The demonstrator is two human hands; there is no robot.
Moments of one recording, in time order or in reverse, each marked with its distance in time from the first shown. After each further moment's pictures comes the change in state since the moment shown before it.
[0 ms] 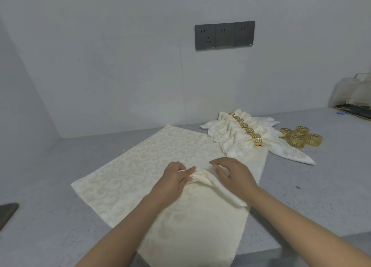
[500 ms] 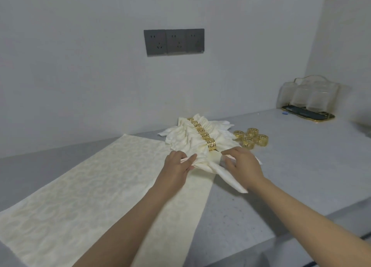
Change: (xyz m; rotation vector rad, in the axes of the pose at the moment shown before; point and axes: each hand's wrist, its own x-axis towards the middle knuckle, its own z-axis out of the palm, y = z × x) left_hand 0.103 0.081 0.074 0.062 0.269 0.354; right_hand -0.012 0.103 -0.105 -0.272 0.168 0.230
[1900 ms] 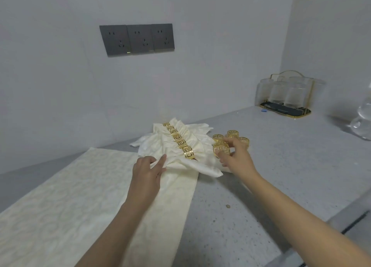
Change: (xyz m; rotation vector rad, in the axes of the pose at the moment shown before) left_hand 0.032 -0.036 0.048 0.106 0.145 -0.038; right_hand 0.046 0.049 -0.018 0.596 0.101 0.366
